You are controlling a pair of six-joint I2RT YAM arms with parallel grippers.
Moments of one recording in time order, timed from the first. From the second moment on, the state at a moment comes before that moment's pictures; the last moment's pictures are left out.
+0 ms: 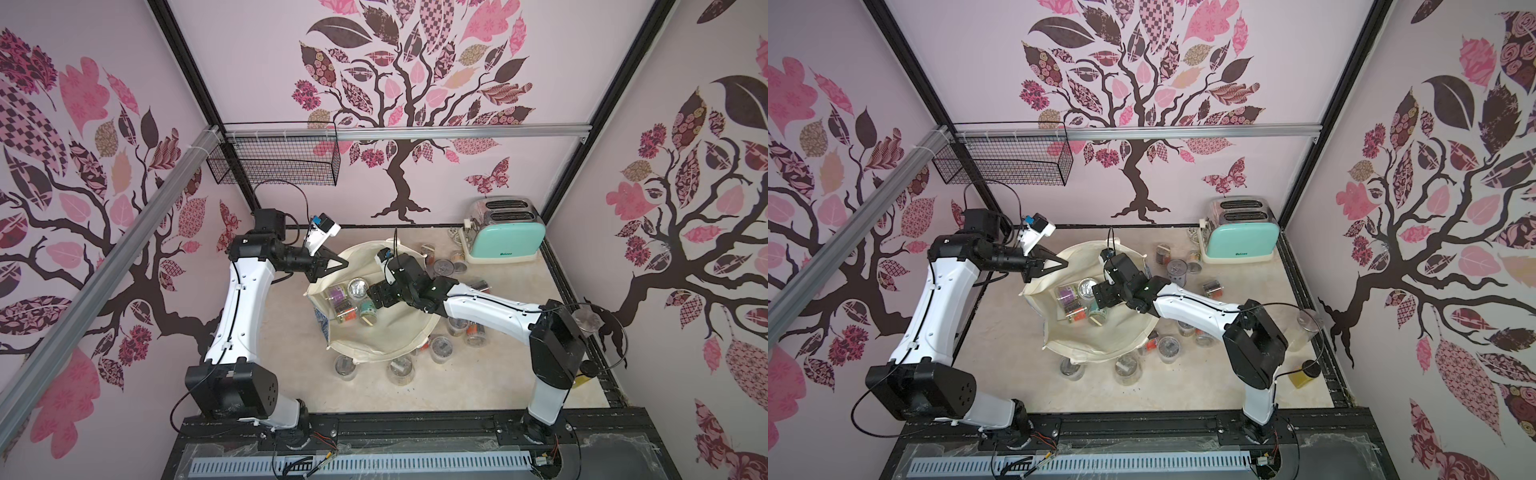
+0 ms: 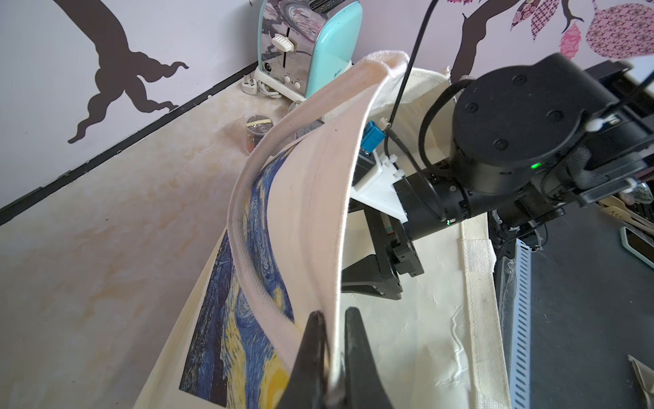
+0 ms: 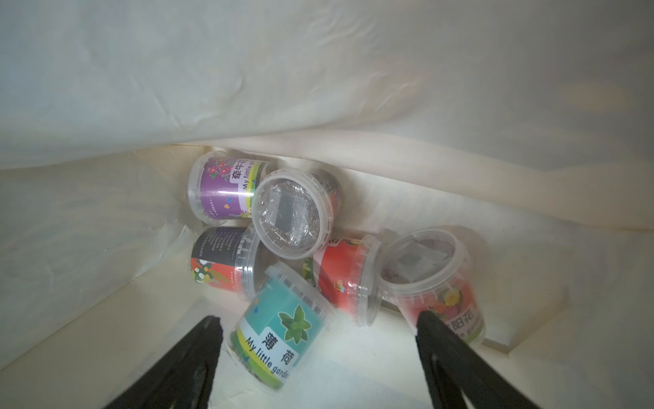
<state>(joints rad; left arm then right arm) 0.05 1.48 1.63 -1.22 0.95 0.74 0.88 1.83 1.42 -0.23 0.06 0.32</state>
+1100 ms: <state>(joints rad) 0.05 1.48 1.63 -1.24 0.97 0.76 0.92 2.22 1.68 -0.05 0.17 0.44</state>
